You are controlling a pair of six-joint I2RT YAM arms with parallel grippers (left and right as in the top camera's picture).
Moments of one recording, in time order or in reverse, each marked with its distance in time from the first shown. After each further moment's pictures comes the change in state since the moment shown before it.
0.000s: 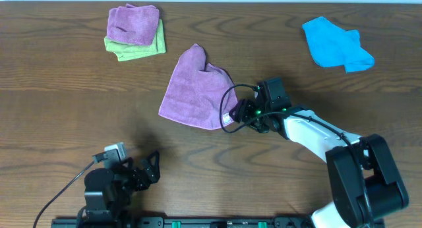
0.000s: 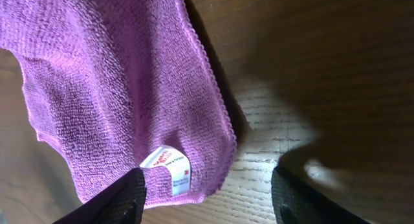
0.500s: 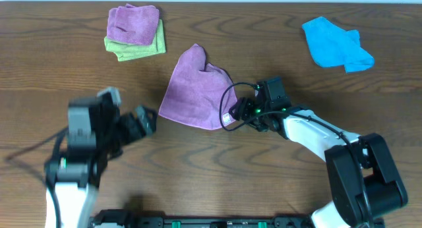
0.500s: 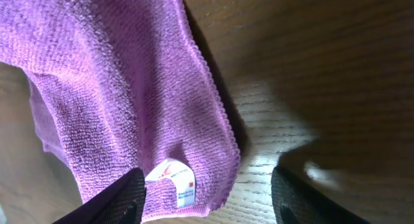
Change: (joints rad) left arm 0.000 0.930 0.722 -0.078 0.040 0.002; right arm 0.000 0.007 0.000 0.031 0.016 0.027
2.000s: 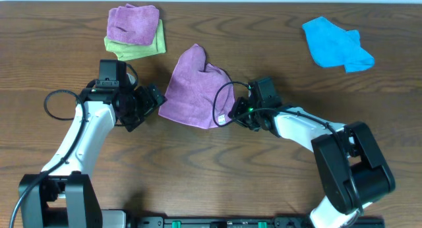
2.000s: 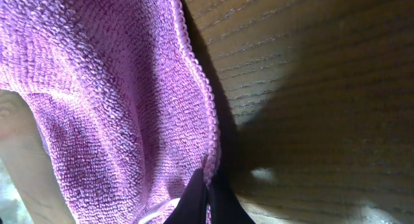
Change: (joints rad) left arm 0.000 0.537 0.066 0.171 0.042 -0.162; right arm 0.042 0.096 0.028 0.072 -0.019 0.111
